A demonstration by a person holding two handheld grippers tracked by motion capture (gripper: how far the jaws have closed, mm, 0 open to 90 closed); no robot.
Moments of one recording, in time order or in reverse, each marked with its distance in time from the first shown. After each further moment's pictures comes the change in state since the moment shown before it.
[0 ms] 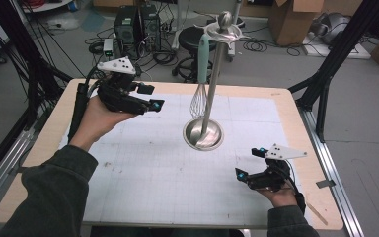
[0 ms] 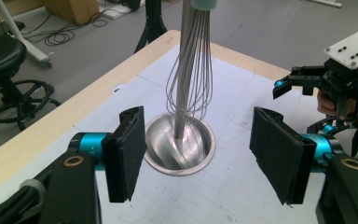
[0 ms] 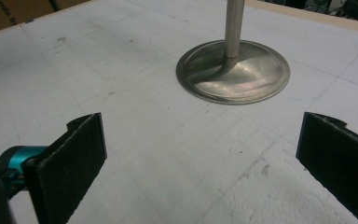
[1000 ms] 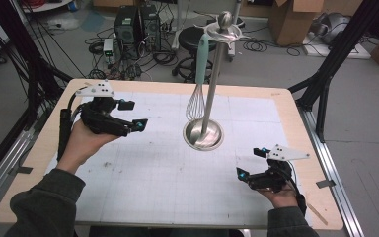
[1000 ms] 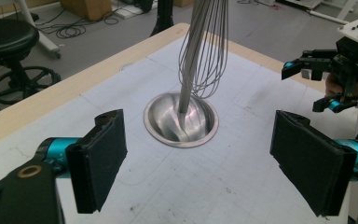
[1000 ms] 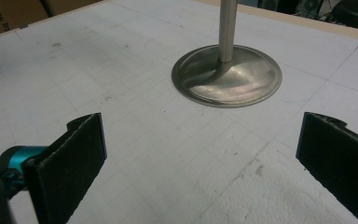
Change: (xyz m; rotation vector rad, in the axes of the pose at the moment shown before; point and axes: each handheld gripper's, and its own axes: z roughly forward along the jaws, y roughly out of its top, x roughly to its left) left arm -0.002 -0.061 -0.023 -0.040 0.042 -0.072; right arm 0.002 0.000 -0.005 -0.016 -0.025 0.007
